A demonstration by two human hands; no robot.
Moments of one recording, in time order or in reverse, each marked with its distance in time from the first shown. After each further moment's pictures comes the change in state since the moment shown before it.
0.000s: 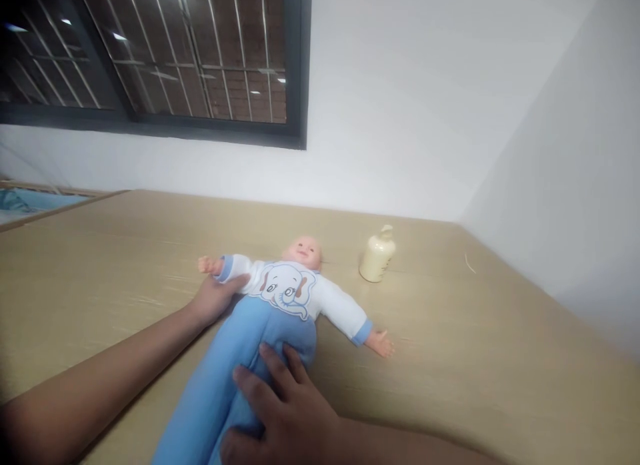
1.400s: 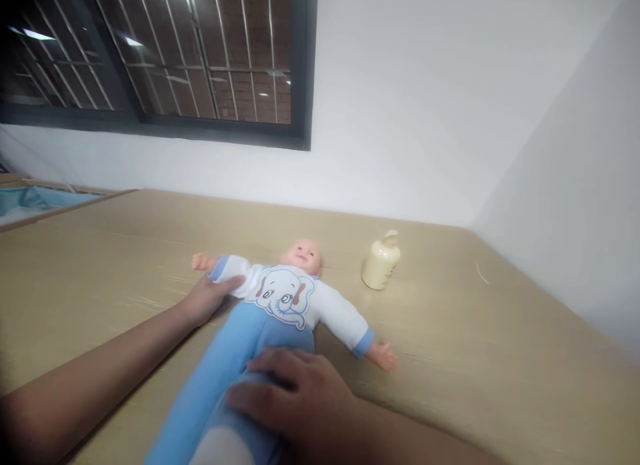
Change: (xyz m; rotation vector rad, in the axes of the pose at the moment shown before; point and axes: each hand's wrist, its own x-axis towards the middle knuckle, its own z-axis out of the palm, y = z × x) left_hand 0.006 0.002 -0.005 -0.078 -0.073 -0.051; right_hand 0.031 0.038 -0.065 0.366 -0.069 0.130
